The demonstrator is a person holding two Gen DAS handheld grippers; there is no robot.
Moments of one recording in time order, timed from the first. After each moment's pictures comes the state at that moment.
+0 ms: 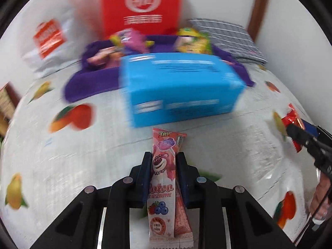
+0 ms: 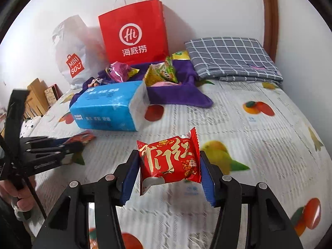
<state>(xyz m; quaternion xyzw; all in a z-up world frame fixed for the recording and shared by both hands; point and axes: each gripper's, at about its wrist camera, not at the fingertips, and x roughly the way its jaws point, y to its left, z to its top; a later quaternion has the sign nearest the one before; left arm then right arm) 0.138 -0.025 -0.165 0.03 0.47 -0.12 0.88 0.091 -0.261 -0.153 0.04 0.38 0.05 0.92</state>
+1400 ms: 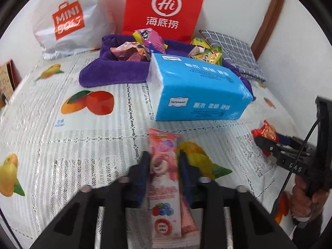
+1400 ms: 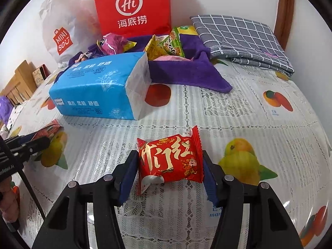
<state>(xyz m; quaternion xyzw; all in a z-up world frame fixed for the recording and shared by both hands) 0.134 0.011 -0.174 -0.06 0.45 -0.15 0.88 0.130 -0.238 -0.184 0.01 0.46 0.03 0.89</state>
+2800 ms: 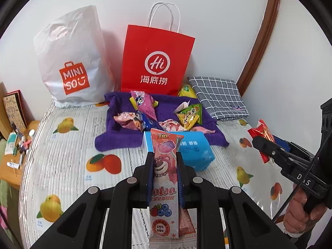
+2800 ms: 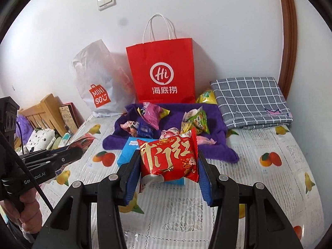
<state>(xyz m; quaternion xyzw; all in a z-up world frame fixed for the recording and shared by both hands) 0.130 0.016 -0.034 -0.05 0.38 -0.15 0.91 0.116 -0.199 -0.026 0.04 0.34 0.08 0.94</state>
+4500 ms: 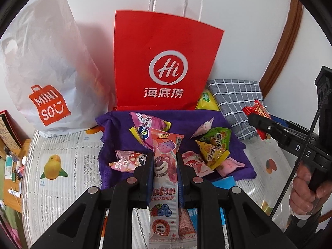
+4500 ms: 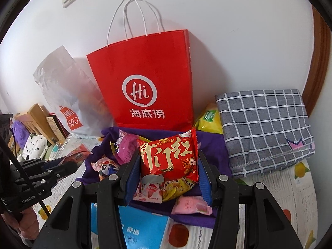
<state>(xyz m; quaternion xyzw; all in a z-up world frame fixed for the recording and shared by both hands) 0.292 -0.009 -0.054 -0.03 0.43 -0.13 0.89 0.311 -0.223 -0.045 0.04 0.38 0.10 0.92</state>
